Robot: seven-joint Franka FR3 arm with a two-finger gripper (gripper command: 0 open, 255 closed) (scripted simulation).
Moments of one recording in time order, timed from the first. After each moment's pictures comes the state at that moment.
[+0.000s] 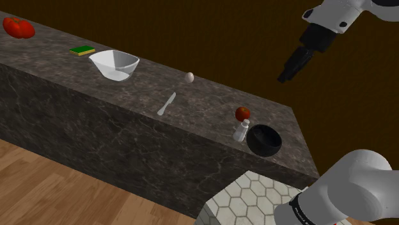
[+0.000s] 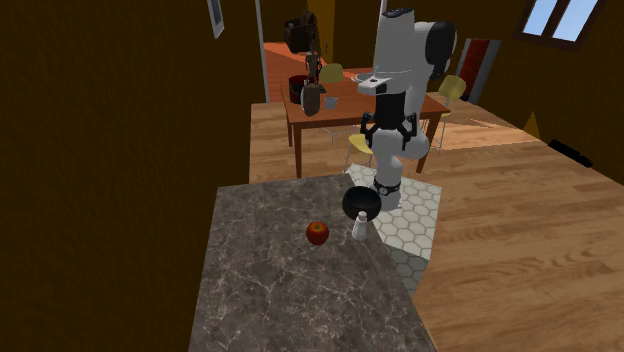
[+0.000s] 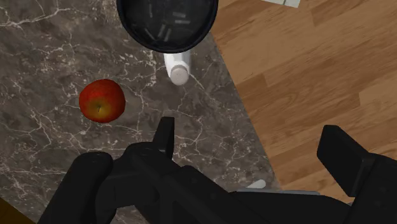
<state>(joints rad) -0.01 -0.82 -0.03 -2.30 0.11 1.57 -0.17</state>
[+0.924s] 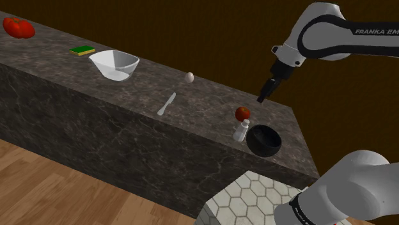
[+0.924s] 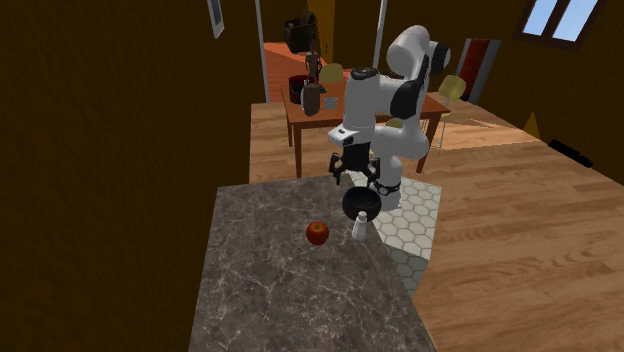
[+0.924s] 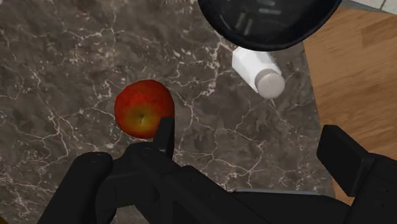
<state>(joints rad) -0.04 -0.63 -0.11 -2.49 -0.02 1.92 -0.35</state>
